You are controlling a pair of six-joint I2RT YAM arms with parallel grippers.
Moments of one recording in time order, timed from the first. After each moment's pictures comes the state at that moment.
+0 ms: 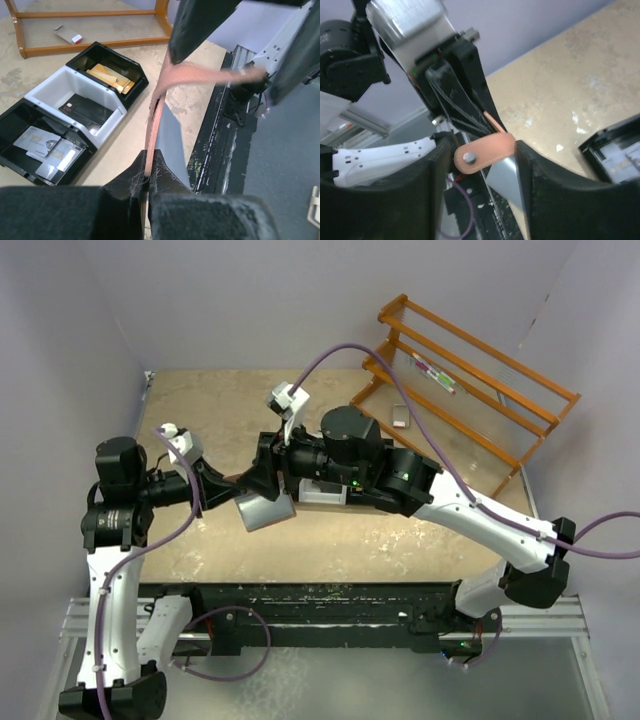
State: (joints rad) left arm 0.09 0.78 1.03 -0.71 1.25 0.26; right arm 1.13 1.49 1.71 -0.40 -0.09 0.34
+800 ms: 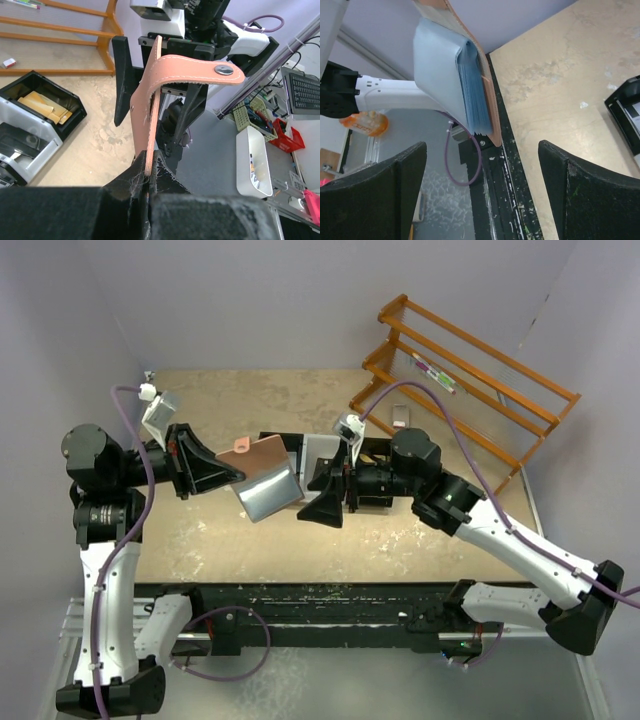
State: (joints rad) left arm 0.09 0.83 1.13 -0.17 1.43 -0.61; right arm 0.84 1.12 1.11 -0.17 -0.58 0.40
